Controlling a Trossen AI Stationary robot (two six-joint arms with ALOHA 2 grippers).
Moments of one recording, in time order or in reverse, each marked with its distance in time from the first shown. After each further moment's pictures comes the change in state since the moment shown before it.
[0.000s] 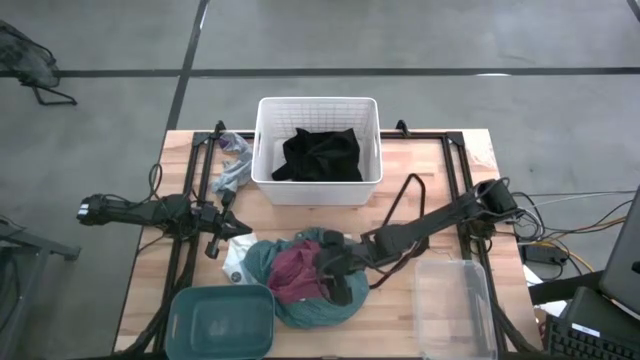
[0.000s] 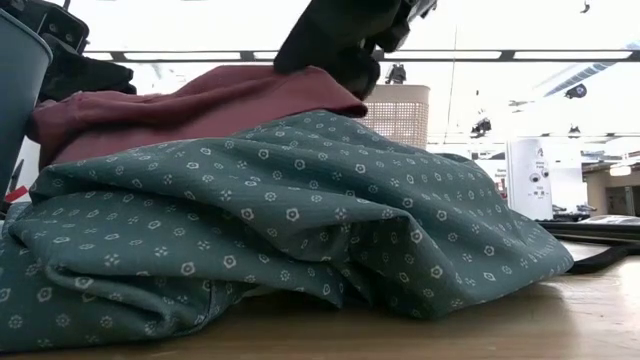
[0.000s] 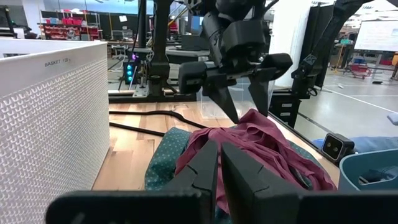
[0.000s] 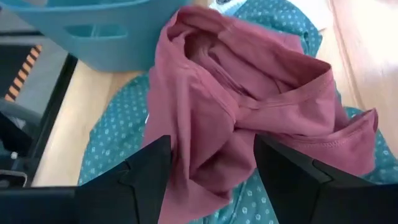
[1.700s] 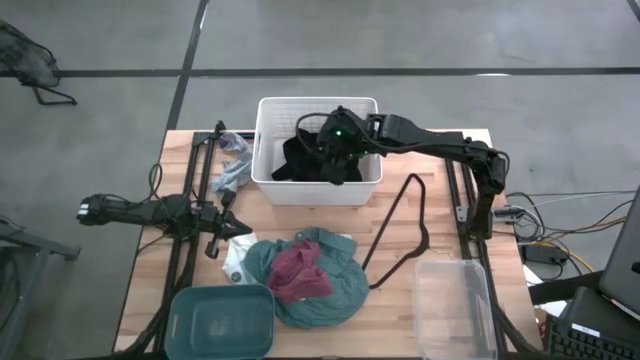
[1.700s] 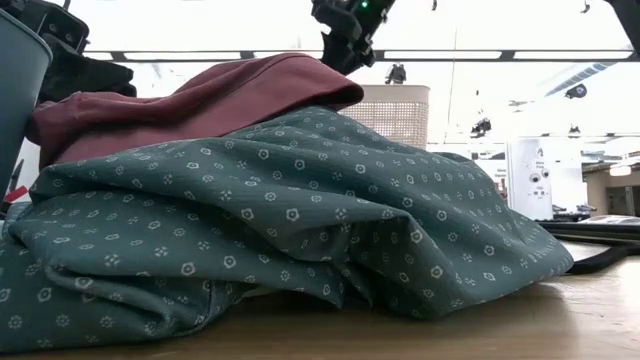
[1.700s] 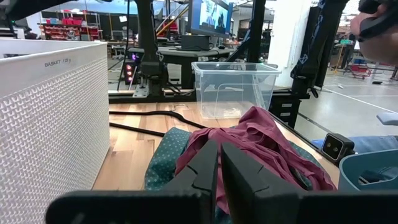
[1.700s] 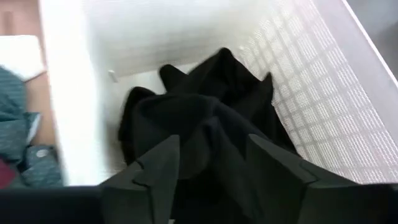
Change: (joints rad) left arm 0.000 0.000 0.000 -0.001 0.000 0.000; right arm -0.573 -0.011 0.572 -0.678 0.098 -0.329
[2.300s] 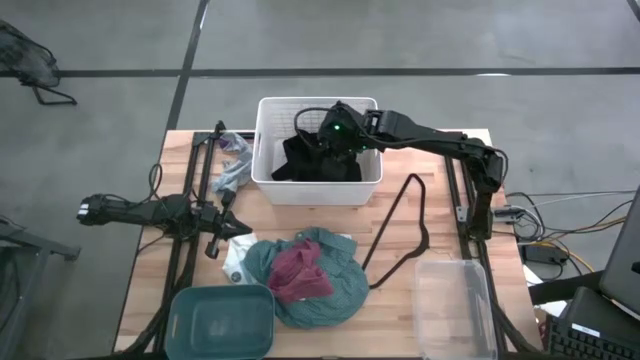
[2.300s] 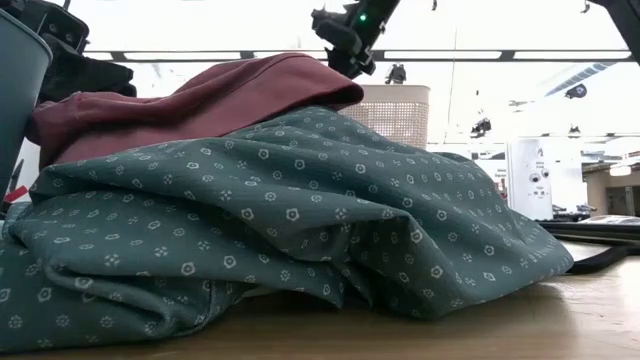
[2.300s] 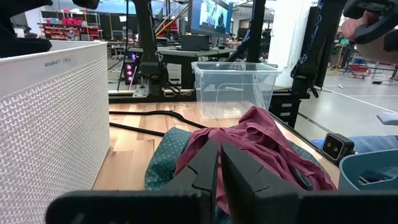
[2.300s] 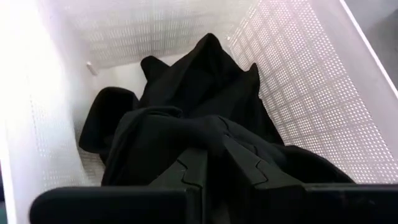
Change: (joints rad) left arm 0.000 0.000 0.000 0.000 0.000 0.000; right arm -0.051 0.021 -0.002 0.000 -0.001 -0.029
